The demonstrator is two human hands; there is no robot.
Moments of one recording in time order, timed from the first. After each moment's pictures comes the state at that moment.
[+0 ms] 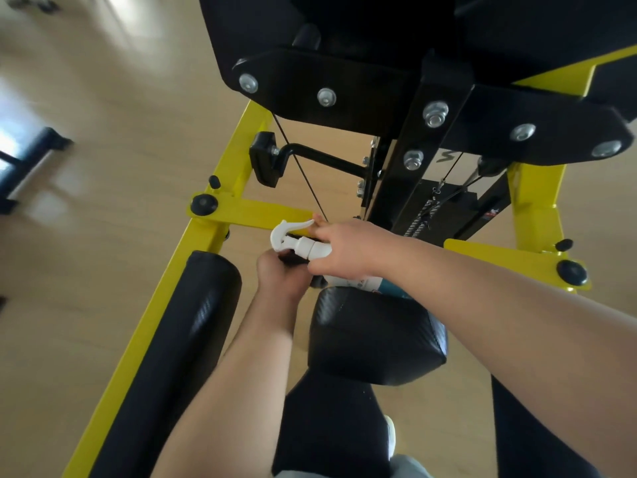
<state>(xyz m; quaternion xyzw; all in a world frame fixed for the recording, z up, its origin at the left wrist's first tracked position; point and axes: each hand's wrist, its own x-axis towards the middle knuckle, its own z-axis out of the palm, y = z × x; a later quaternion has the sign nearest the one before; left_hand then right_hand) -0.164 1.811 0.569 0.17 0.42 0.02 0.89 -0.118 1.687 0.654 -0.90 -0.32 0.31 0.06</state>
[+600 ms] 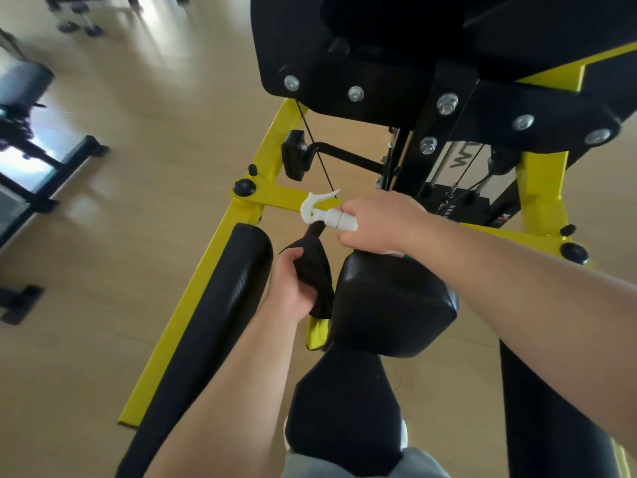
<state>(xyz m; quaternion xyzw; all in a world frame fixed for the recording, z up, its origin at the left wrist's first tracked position) -0.249 1.821 0.587 0.26 0.44 -0.05 0.86 -0.151 1.685 0.684 -0.93 -0.32 0.16 0.01</state>
